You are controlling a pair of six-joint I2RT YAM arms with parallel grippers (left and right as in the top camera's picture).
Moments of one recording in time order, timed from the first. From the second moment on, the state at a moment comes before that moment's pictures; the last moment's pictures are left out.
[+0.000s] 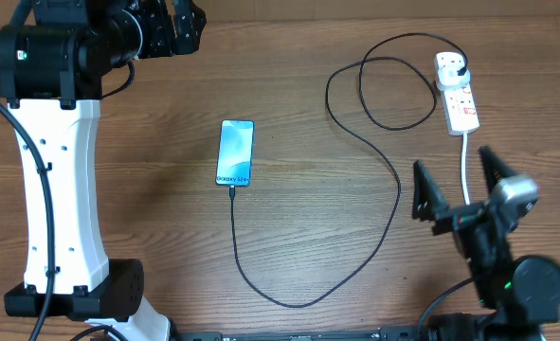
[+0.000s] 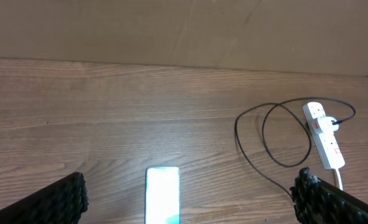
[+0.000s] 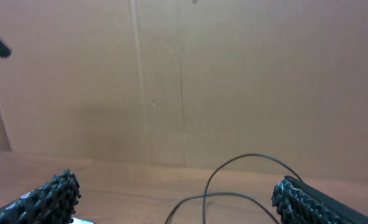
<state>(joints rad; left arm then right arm) -0.06 1.80 2.35 -1.26 0.23 -0.19 0.04 0.32 0.46 -0.01 -0.20 0.10</state>
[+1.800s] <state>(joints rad) -0.06 1.80 2.35 -1.26 0.23 -0.19 0.09 0.02 0.02 -0.02 -0.14 0.10</state>
